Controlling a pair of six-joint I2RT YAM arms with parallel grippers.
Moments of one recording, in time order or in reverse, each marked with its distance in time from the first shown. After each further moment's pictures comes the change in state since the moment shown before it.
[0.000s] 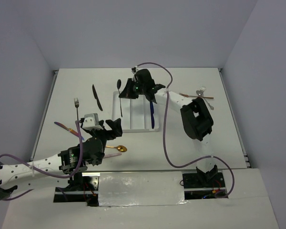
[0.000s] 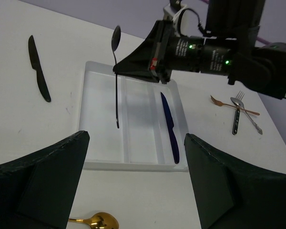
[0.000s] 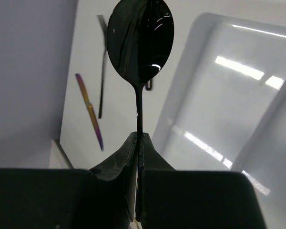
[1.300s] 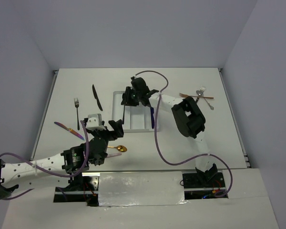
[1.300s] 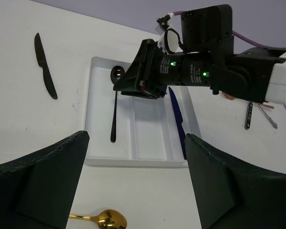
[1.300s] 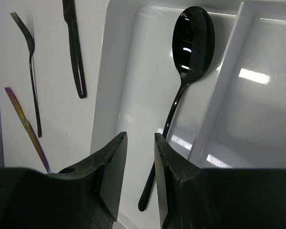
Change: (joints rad) left arm 0.000 0.039 0.000 -0.020 -0.008 -0.003; right arm 0.033 0.156 0.014 -0.045 0.204 -0.015
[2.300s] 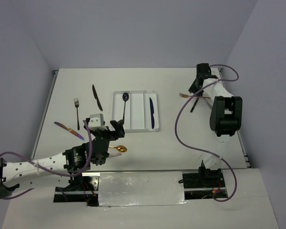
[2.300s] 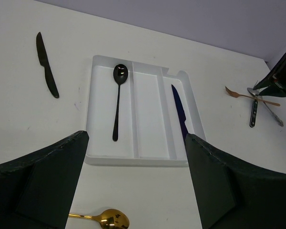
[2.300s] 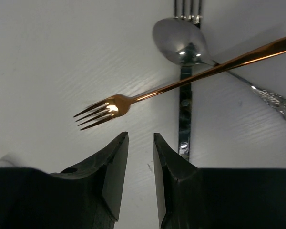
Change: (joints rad) left arm 0.000 0.026 0.003 -0.002 -0.005 -0.001; right arm -0.660 -0.249 -0.108 -0.422 0.343 -0.135
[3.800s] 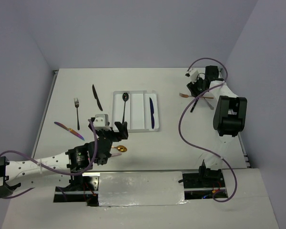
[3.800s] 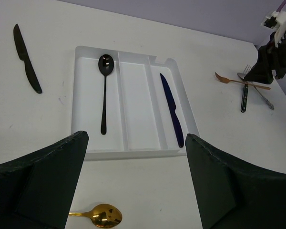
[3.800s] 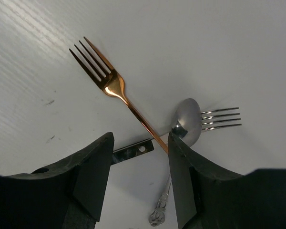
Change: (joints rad) left arm 0.000 0.035 -0.002 0.023 0.078 -0.004; right arm -0.100 0.003 -0.054 0.090 -0.475 -1.346
